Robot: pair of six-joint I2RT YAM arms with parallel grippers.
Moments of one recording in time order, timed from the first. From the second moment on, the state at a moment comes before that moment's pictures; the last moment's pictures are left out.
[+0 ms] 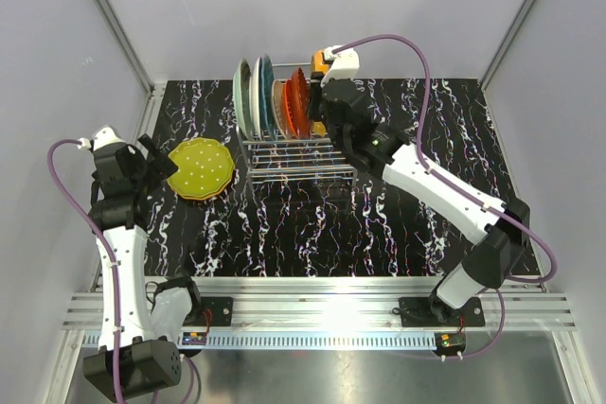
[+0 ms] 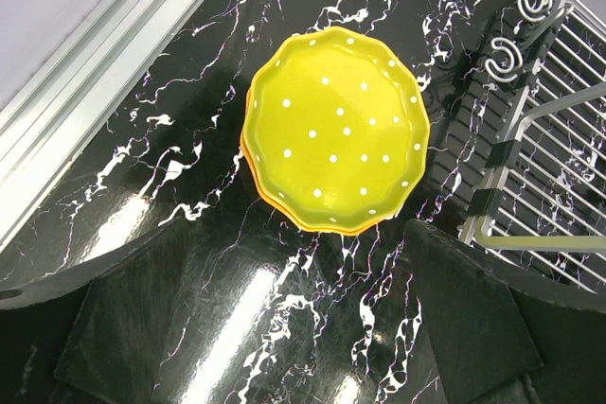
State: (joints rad) left arm 0.26 0.85 0.94 -0.65 -0.05 -0.42; right arm 0.82 1.61 1.60 -0.15 0.56 0.28
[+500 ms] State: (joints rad) left arm 0.26 0.85 0.94 -0.64 -0.05 -0.42; right arm 0.86 1.58 1.48 -0.08 0.62 0.27
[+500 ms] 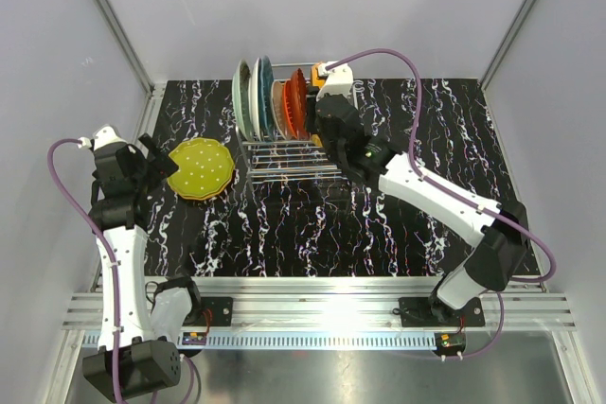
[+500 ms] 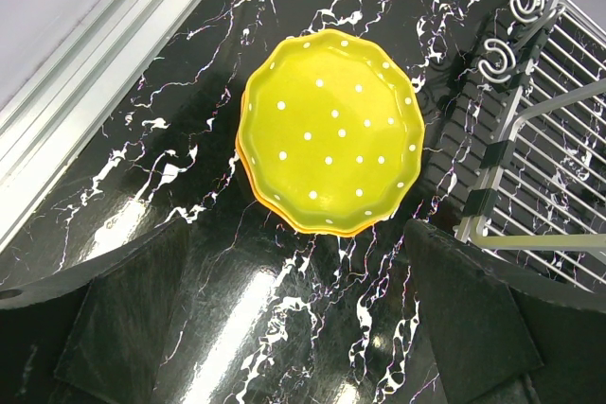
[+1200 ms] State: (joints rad) left arm 0.25 0.85 0.94 -0.64 -0.05 -0.42; right arm 0.86 1.64 1.56 -0.13 0.63 0.27
